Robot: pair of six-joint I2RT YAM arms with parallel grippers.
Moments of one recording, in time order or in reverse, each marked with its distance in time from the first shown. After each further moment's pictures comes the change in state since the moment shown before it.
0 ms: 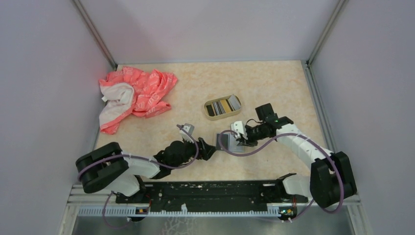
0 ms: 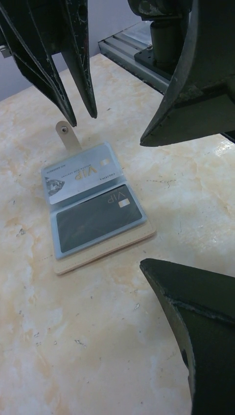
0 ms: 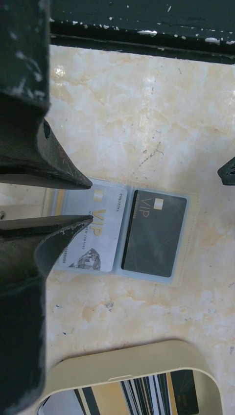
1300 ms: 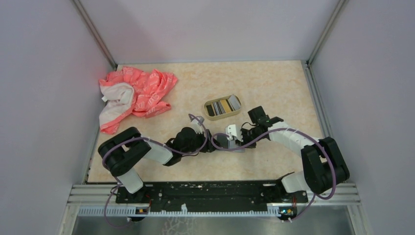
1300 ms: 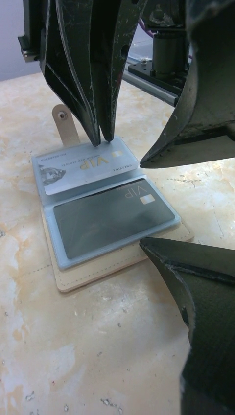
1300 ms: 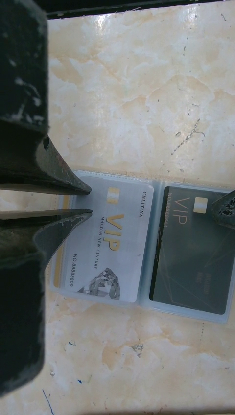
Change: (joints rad) left arm 0.151 0.281 0.208 -0.057 0.315 -0.092; right arm 0.069 0.149 -0.024 0.081 0.212 0.065
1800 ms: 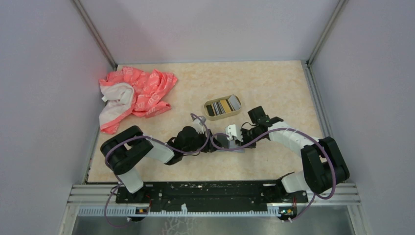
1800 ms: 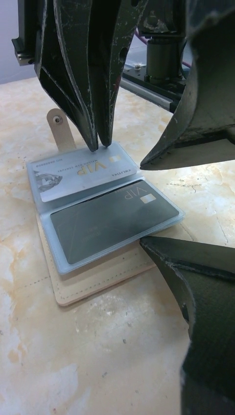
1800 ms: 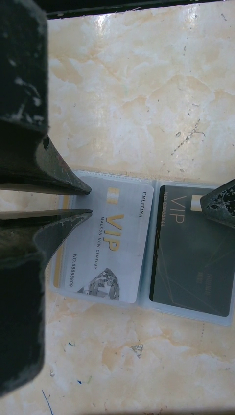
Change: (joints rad) left arm 0.001 0.025 0.024 -0.013 0.039 -0.003; right arm 0.000 0.002 0.000 0.000 0.000 0.000
